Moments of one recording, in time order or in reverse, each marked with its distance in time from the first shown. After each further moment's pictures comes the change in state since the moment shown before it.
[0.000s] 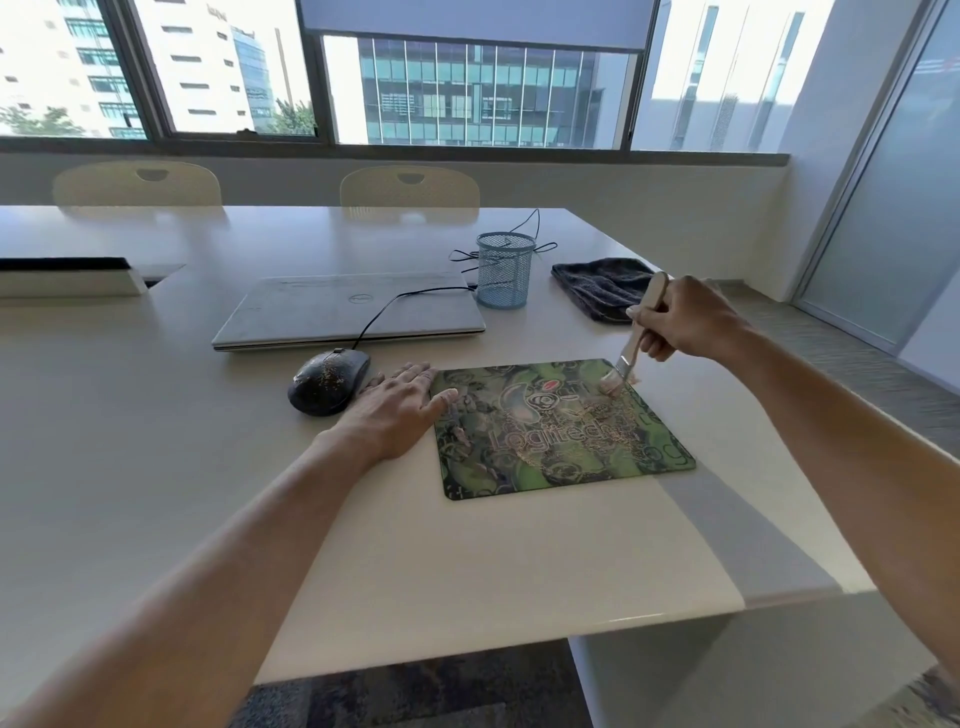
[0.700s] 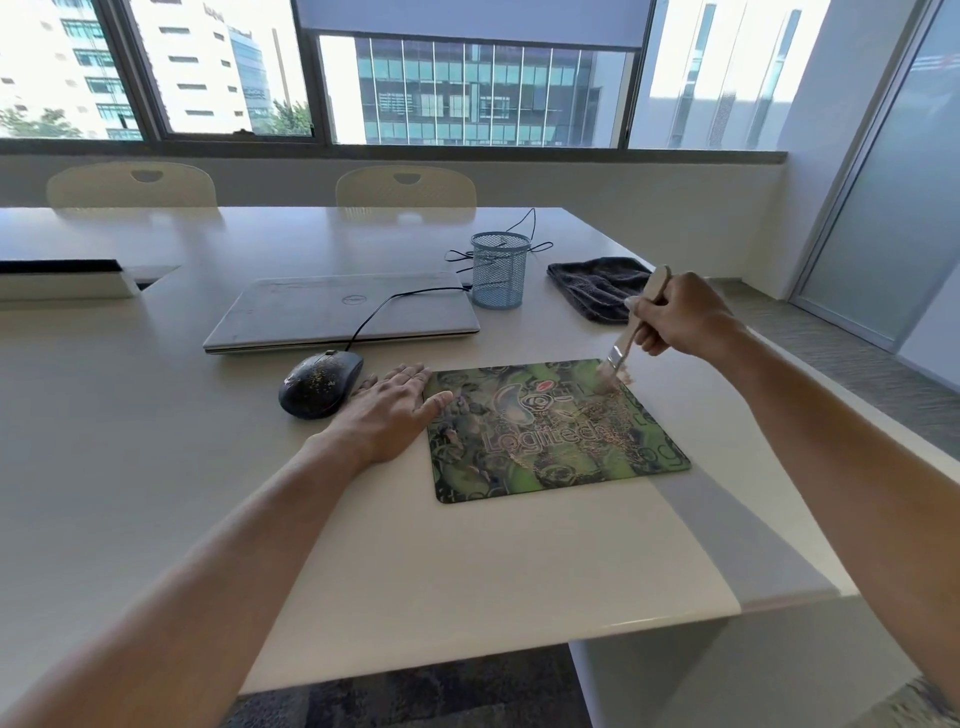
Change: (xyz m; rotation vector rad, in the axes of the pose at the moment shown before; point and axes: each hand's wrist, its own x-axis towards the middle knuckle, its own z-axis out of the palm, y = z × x) left_hand -0.001 0.001 -0.001 -0.003 -0.012 -0.004; right_hand 0.003 0.000 0.002 0.109 0.076 0.040
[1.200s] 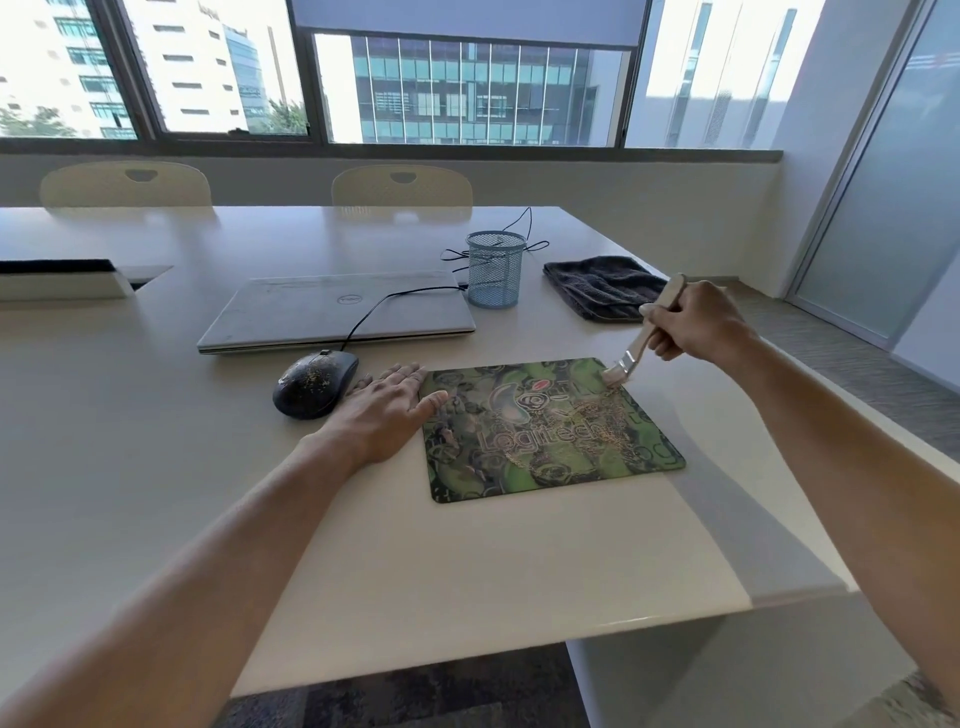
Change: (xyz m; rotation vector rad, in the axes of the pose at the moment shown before) left_hand 0.004 -0.003 0.003 0.005 0.017 0.002; right_hand 0.004 0.021 -0.006 0.011 0.007 0.082
